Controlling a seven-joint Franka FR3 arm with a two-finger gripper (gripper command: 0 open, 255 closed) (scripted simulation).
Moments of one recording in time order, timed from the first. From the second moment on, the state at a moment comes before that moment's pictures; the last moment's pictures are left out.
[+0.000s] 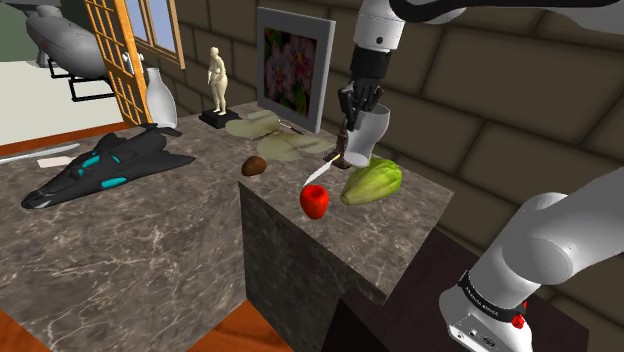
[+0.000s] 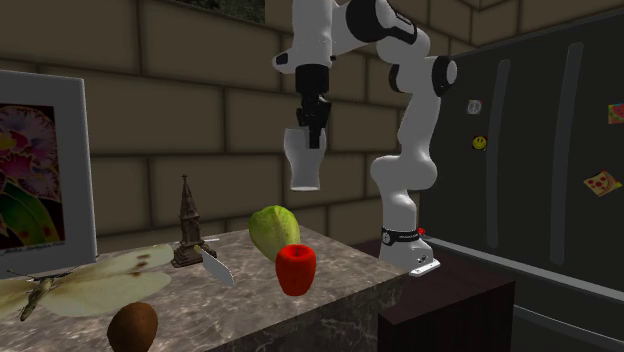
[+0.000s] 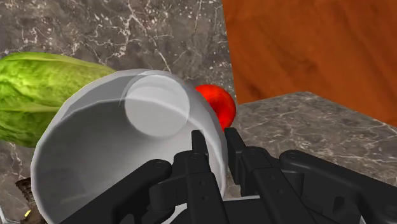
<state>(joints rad) 0.00 -0.41 0.26 -2.09 0.13 1.70 0.25</state>
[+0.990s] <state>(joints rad) 0.03 0.25 0.34 -1.35 -0.06 1.61 0.38</state>
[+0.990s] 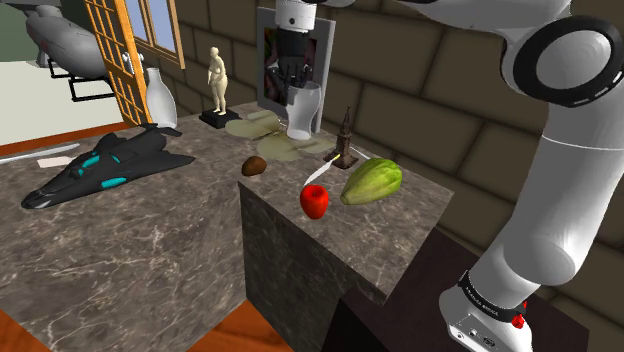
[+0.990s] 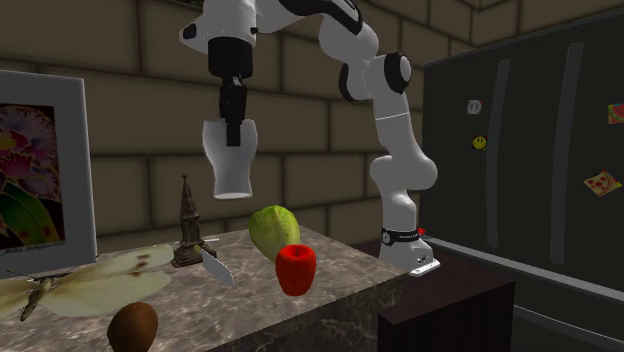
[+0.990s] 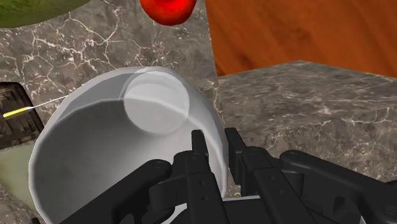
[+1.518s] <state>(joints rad) 0.09 0.46 0.33 -1.11 -0.12 1.56 0.41</state>
